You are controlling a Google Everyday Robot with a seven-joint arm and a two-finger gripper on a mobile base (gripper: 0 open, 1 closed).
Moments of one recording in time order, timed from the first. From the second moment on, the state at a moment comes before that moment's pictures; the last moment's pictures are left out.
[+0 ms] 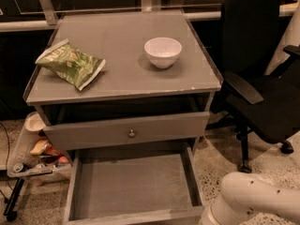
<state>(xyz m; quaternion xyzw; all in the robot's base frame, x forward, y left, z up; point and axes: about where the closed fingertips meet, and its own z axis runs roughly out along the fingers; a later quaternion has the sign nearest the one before) 0.277 -0.164 0.501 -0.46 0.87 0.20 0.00</state>
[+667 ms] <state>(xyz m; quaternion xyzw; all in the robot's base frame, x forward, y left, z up) 0.304 -0.145 0.448 -0.42 0.88 0.21 0.02</state>
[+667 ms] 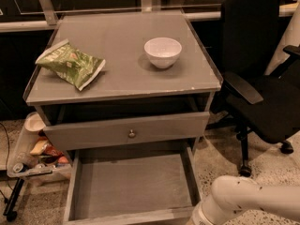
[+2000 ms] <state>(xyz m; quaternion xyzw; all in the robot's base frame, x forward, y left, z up) 0.326 -0.128 0.417 -0.42 0.88 0.22 0.04</state>
